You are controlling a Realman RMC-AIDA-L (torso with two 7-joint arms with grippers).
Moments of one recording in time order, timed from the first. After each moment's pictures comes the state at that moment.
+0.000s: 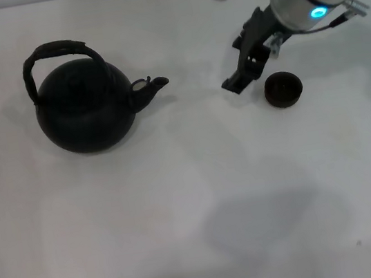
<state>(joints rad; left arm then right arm) -0.38 -2.07 2.36 0.05 -1.14 1.25 -0.36 0.81 2.02 -1.64 -1.05 0.66 1.23 -0.72</state>
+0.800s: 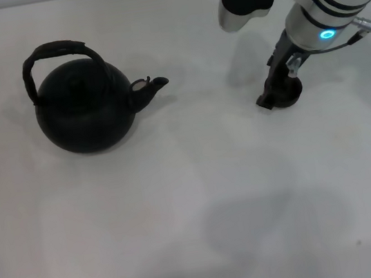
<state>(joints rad) -0.37 -2.07 2.36 0.05 -1.14 1.25 -0.36 0.88 2.02 -1.73 -0.84 0.57 1.18 -0.64</state>
